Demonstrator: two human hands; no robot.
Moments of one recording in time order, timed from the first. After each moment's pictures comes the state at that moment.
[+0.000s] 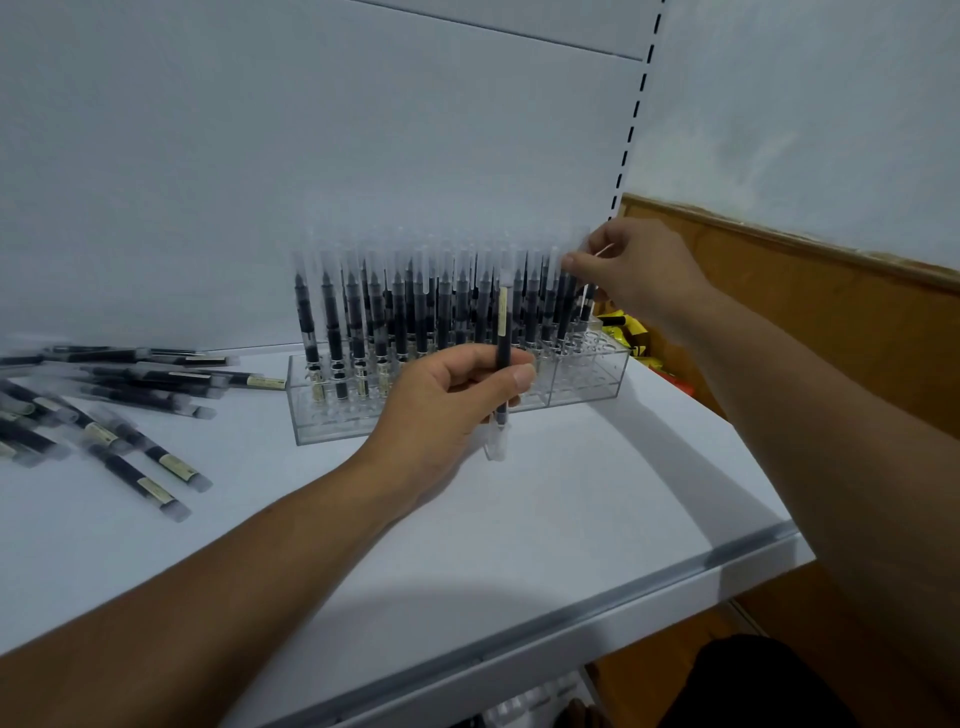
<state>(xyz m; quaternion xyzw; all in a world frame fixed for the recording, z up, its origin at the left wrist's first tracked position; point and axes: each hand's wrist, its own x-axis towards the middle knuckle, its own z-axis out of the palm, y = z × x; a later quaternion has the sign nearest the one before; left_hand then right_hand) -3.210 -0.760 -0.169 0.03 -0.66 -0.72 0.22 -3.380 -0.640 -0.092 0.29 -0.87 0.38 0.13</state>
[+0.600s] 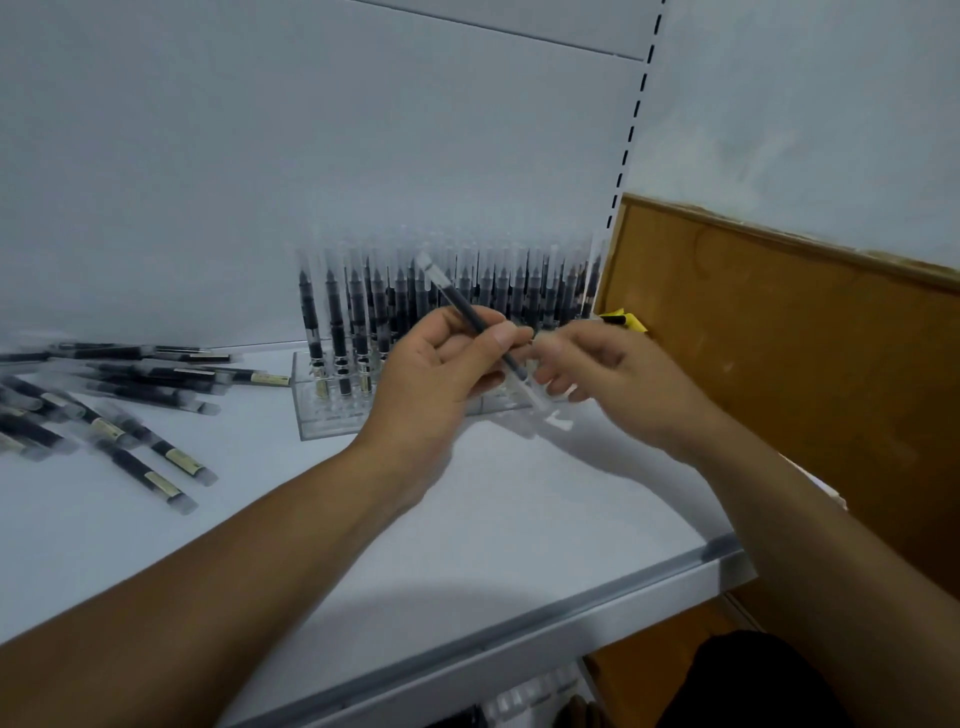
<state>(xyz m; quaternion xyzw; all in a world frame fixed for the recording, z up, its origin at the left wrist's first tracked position) -3.210 -0.759 -0.159 0.02 -0.58 -0.77 0.26 -3.306 -0.616 -0.143 0.39 -0.81 0.44 -0.03</state>
